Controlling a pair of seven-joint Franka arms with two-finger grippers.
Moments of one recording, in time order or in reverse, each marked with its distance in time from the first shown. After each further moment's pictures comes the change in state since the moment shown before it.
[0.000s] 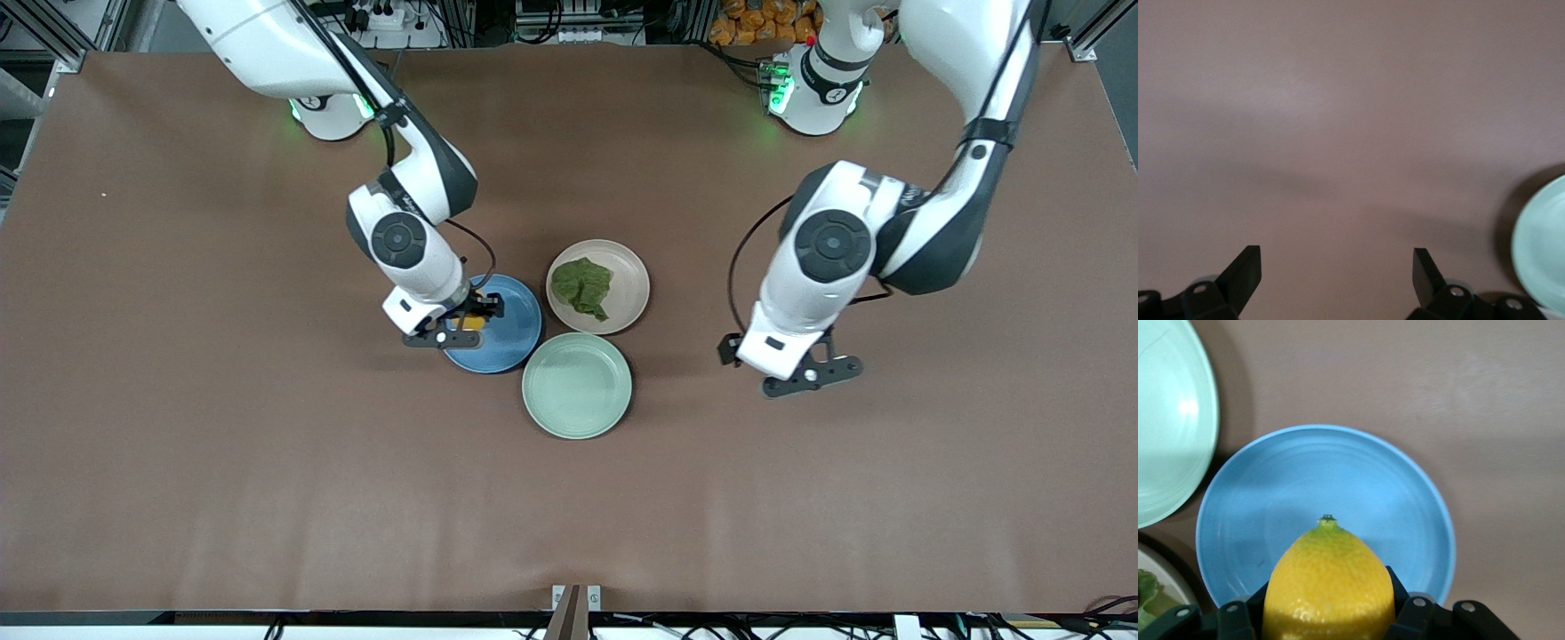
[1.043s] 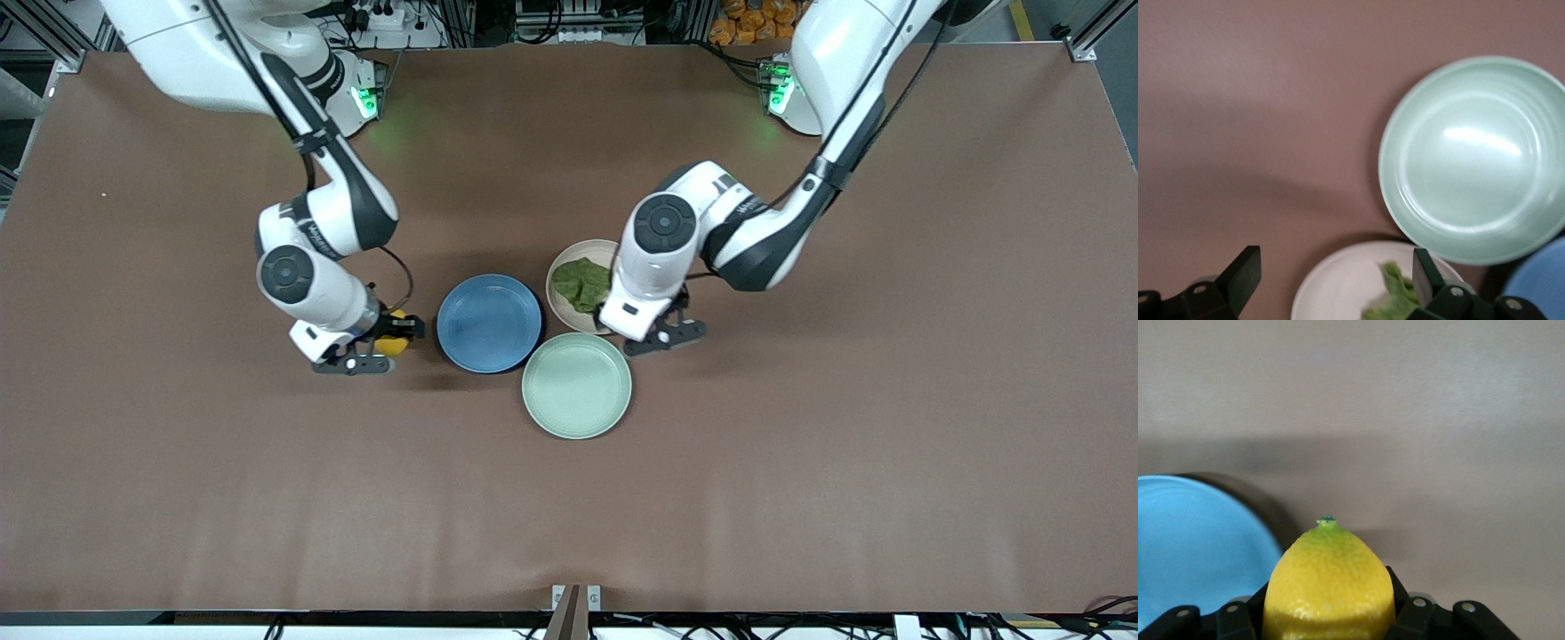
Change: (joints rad) left arm -0.217 0.166 -0.024 0.009 -0.007 0.197 -0.329; right arm -0.200 -0.075 -0.003 -0.045 0.000 -0.089 -0.190
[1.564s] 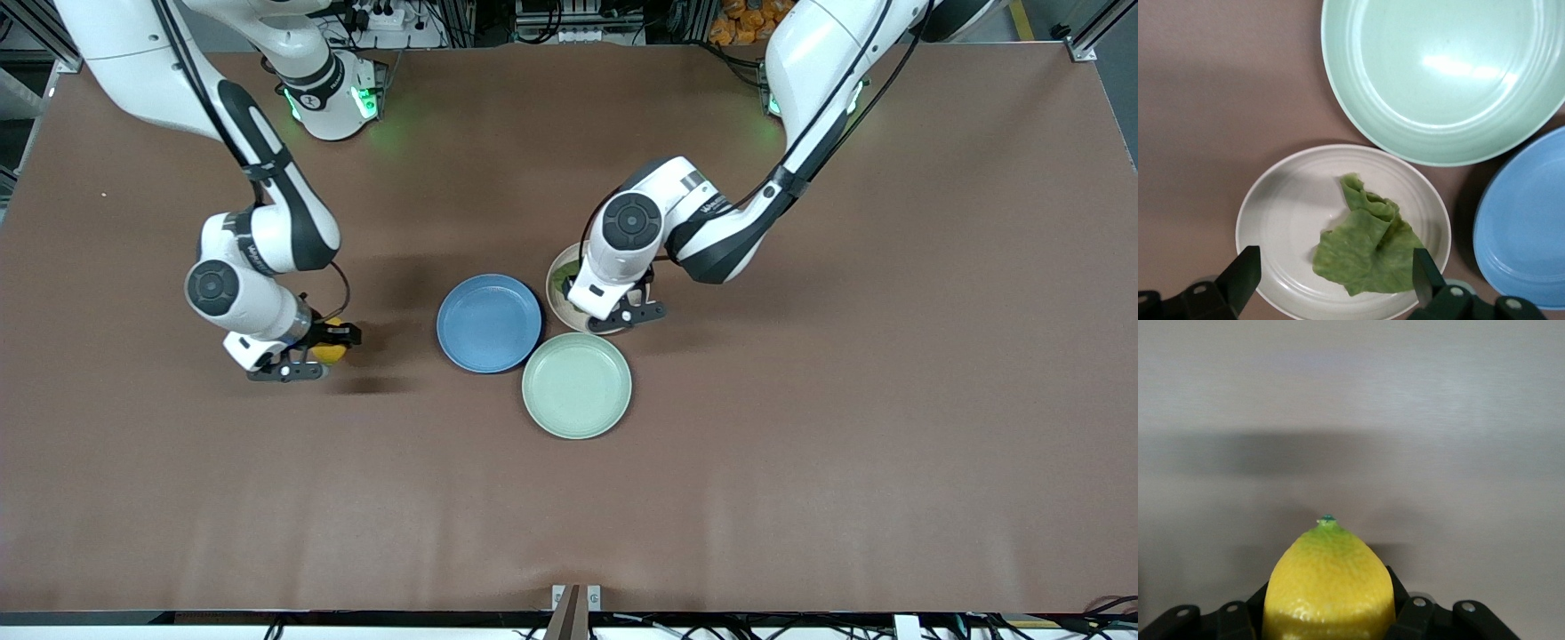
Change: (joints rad) left arm -0.013 0.053 -0.104 -0.023 -0.106 0.002 -0.010; right arm -0.114 0.001 -0.094 -0.129 0.000 0.135 -0.245
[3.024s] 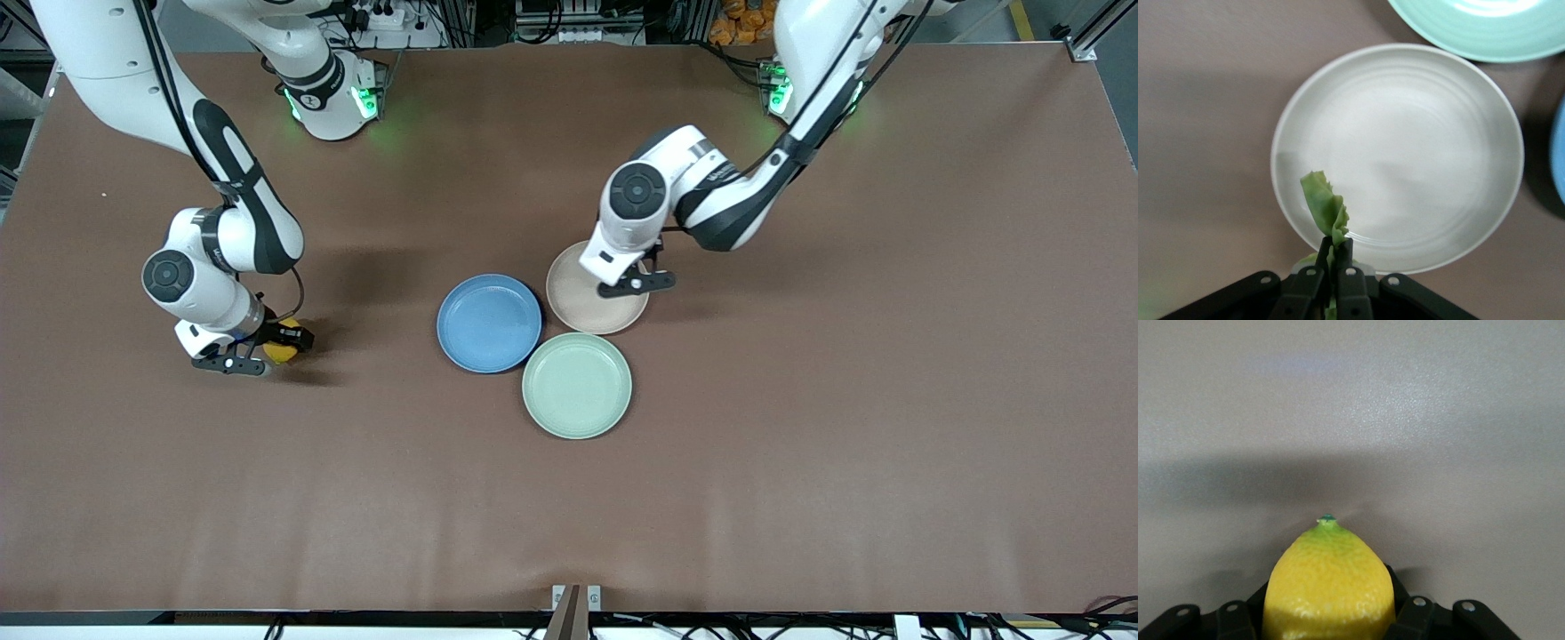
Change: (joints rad) left arm -0.015 -0.095 -0.027 -0.181 -0.045 0.001 0.037; right arm -0.010 0.020 -0.205 -0.121 0.000 0.192 -0.053
